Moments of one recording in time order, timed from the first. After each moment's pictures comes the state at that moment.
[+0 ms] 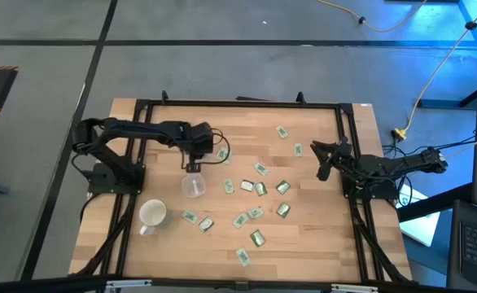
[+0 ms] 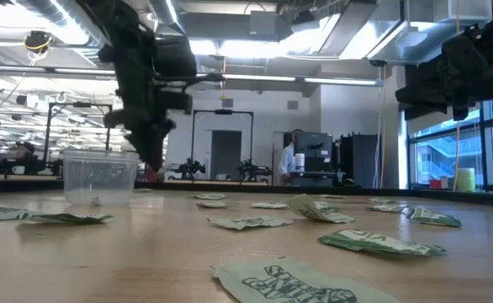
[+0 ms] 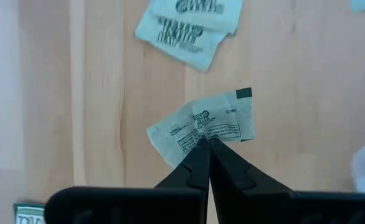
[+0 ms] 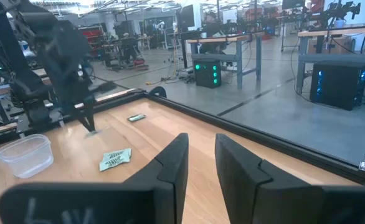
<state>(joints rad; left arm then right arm) 0.33 1.49 0.85 -0.58 -0.02 0.32 0.22 0.08 0.01 0.07 0.86 0.15</state>
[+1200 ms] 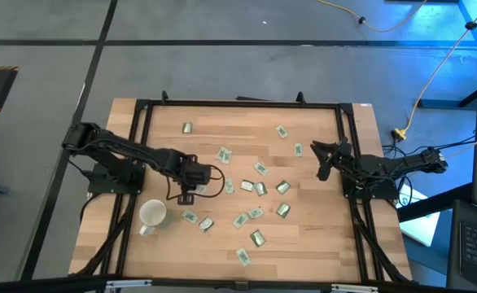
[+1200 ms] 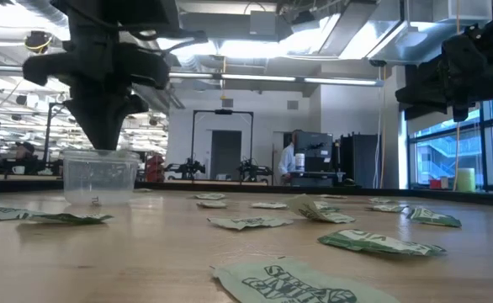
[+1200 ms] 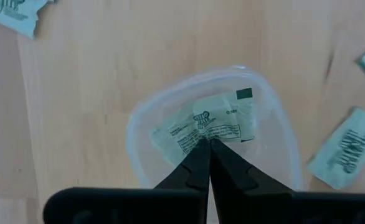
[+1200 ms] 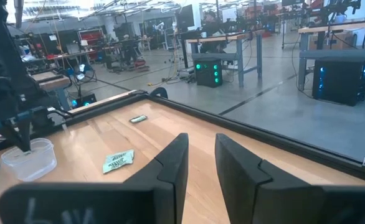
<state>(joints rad) -0.12 1.46 0.89 -0.79 -0.07 -0.14 0.22 0.08 0.01 0.07 0.86 0.18</state>
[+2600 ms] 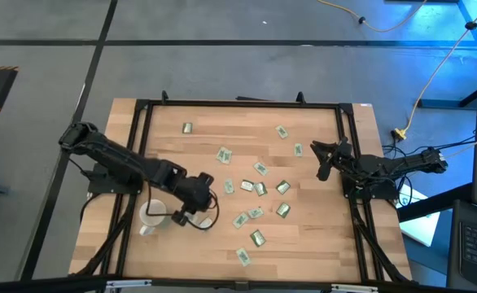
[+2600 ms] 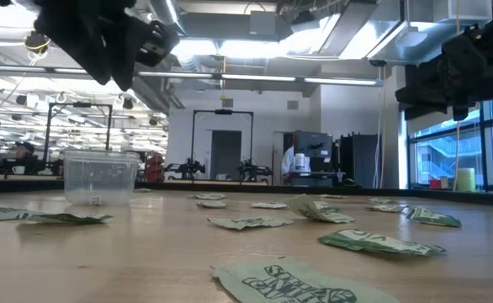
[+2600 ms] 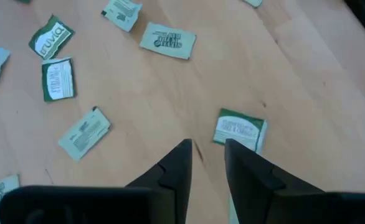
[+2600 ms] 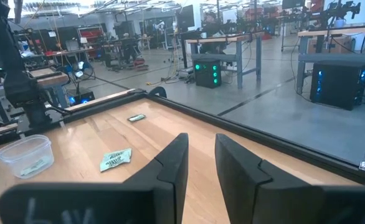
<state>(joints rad) -0.33 1.42 1.01 -0.63 0.03 0.15 0.22 0.08 0.01 0.07 0.86 0.15</state>
